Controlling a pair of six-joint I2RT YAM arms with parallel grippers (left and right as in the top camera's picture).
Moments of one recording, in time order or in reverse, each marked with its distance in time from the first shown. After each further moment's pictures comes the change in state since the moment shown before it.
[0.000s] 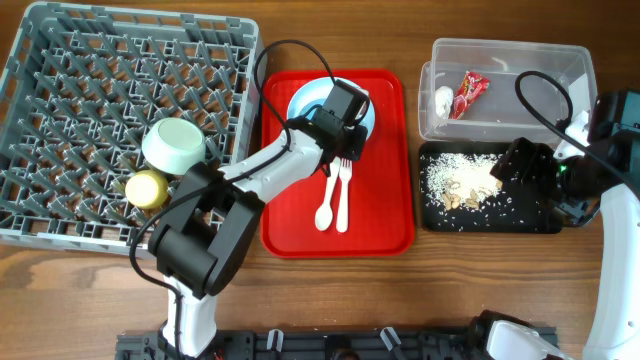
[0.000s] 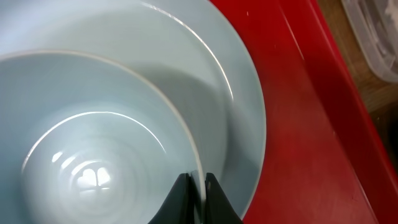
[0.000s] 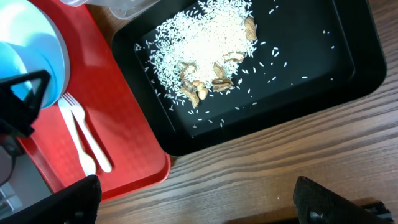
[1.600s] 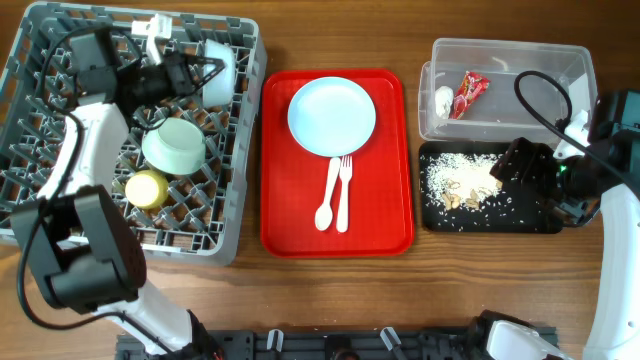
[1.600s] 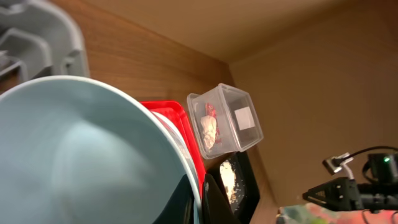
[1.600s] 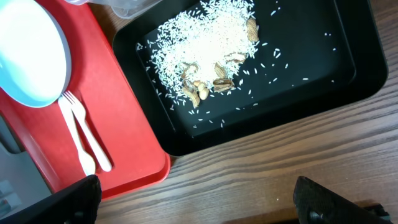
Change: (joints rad) left arm 0.859 -0.163 0.008 0.026 1.201 -0.032; right arm 0.000 0.000 0.001 0.002 -0.003 -0.011
